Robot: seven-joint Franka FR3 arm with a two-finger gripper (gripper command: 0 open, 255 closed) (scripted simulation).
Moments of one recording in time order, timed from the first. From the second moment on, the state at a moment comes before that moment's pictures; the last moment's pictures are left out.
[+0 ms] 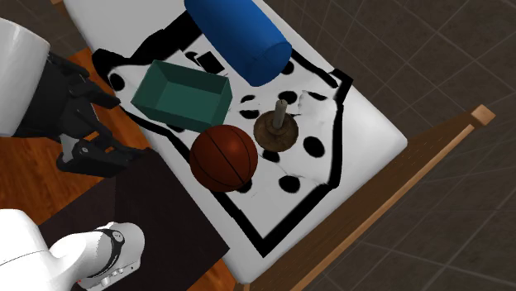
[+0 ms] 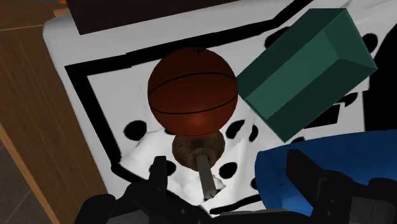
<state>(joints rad) -0.02 -0.80 -0.01 -2.29 0.02 1.68 0.16</state>
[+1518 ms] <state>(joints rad) -0.05 0.03 0.04 -1.89 0.03 1.91 0.38</state>
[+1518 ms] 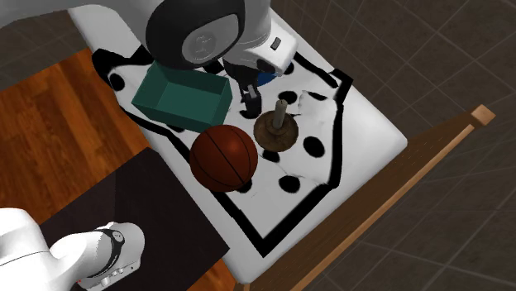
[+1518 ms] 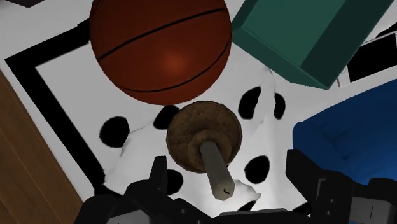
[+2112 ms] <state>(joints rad) -0.06 0.42 0.02 -1.55 0.04 1.89 0.45</state>
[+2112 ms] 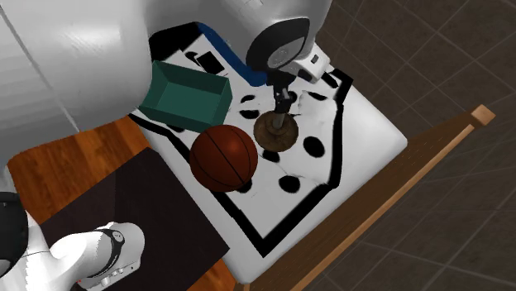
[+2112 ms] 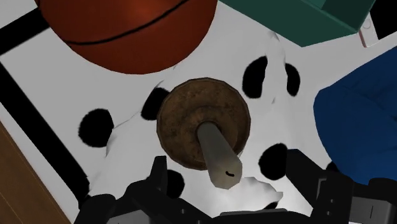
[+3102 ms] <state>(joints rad) -0.06 0.62 0.02 -1.43 0.05 1.93 0.49</state>
